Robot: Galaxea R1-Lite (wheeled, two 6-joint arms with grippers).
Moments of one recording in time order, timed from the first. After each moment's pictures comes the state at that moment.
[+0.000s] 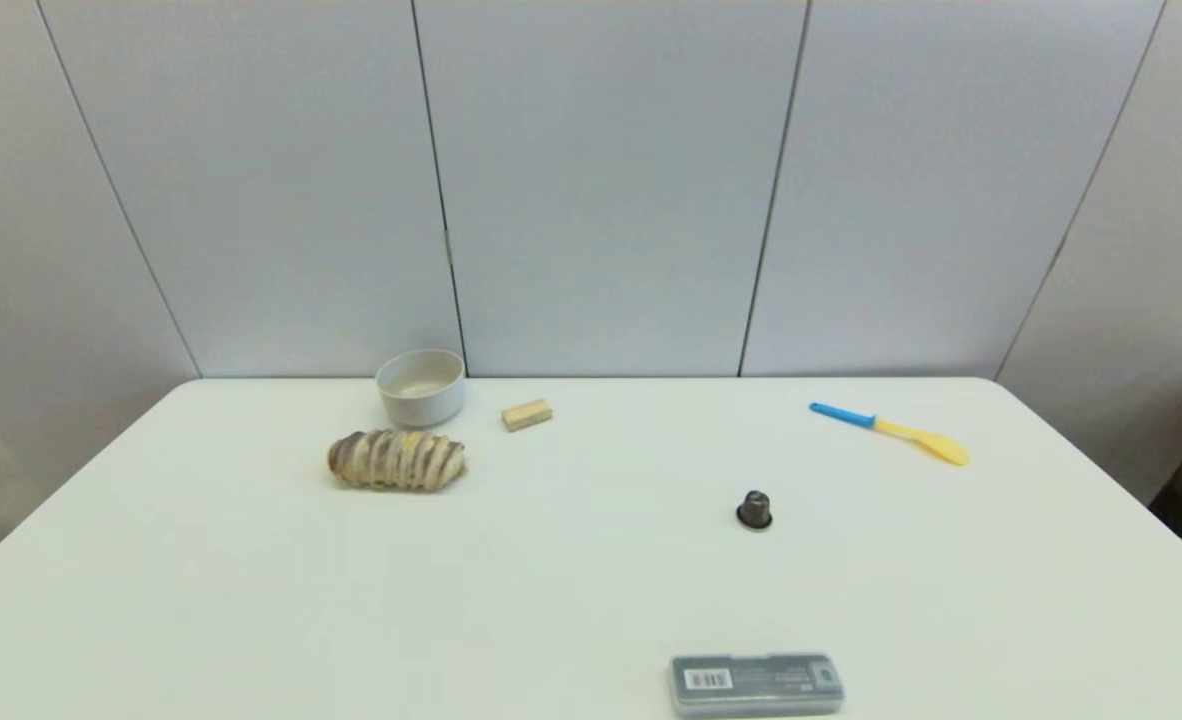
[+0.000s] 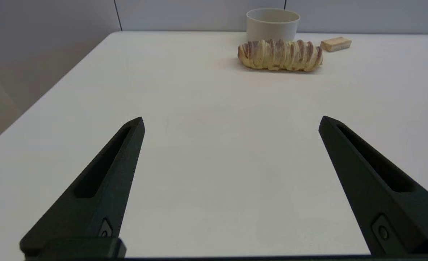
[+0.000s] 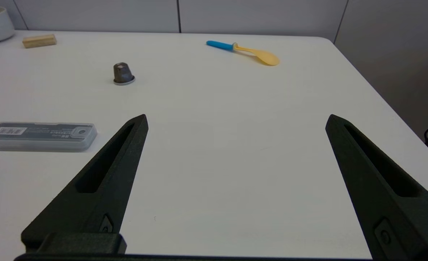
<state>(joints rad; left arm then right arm) 0.01 0.00 0.00 0.00 0.00 0.02 0.00 0.00 0.00 0.00 0.02 -0.02</state>
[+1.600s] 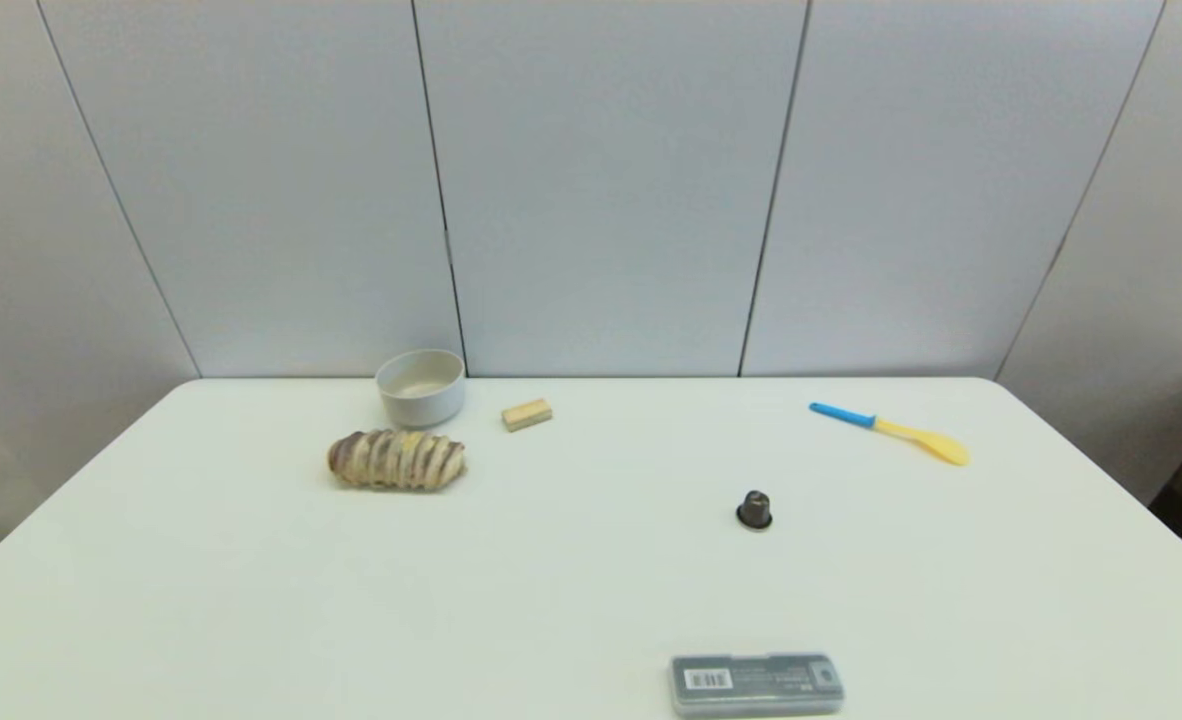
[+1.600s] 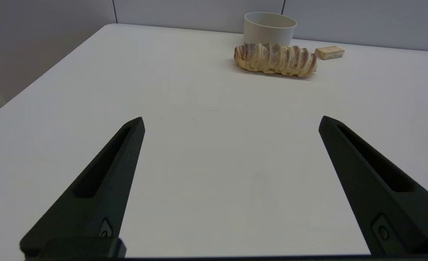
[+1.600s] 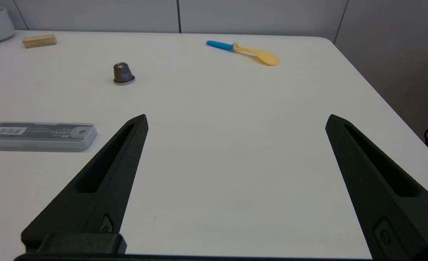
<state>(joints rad) 0.01 0.00 0.00 0.00 0.00 -0.05 0.00 0.00 0.00 0.00 0.02 -0.02</state>
